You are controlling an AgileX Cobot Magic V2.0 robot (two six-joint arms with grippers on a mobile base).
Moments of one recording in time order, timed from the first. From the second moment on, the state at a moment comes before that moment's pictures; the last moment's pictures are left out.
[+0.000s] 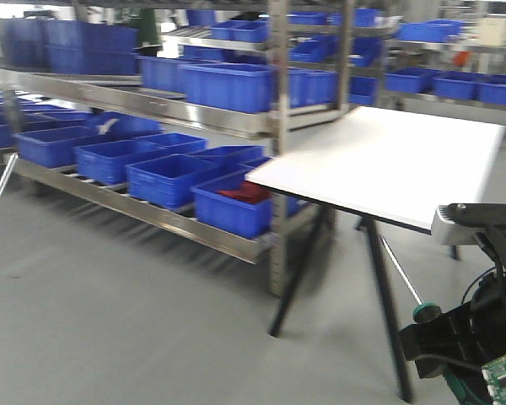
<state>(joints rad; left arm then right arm) -0.10 1.06 -1.26 -0.21 1.13 0.01 0.35 1.23 -1.25 -0.04 1.15 0.25</state>
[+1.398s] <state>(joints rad) -0.10 1.06 -1.26 -0.21 1.13 0.01 0.35 1.23 -1.26 -0.04 1.16 0.25</state>
